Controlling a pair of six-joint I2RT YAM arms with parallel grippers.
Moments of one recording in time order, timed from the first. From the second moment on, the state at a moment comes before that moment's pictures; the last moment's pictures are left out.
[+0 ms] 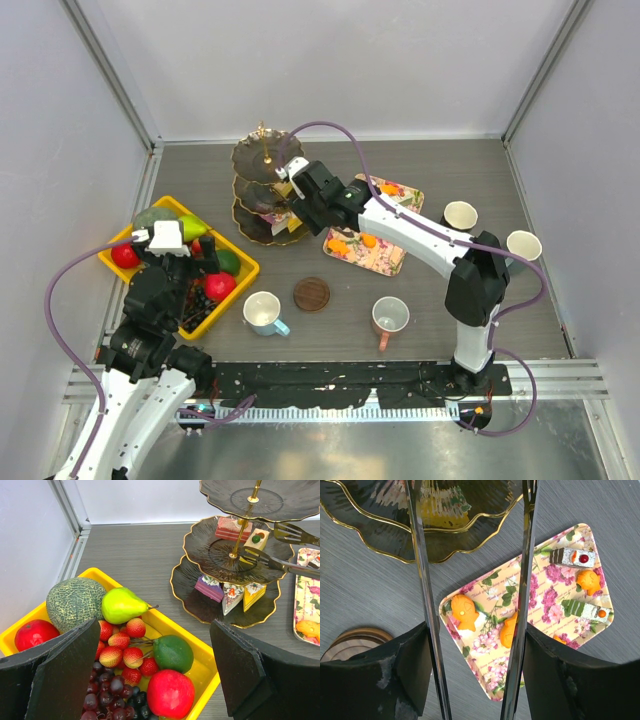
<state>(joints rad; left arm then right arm) -0.37 0.38 0.67 -0.37 -0.40 0.00 0.85 1.87 1.72 -0.70 0.34 -0.09</state>
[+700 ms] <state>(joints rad) -0.37 0.38 0.67 -0.37 -0.40 0.00 0.84 1.61 1.57 -0.74 0.31 -0.07</state>
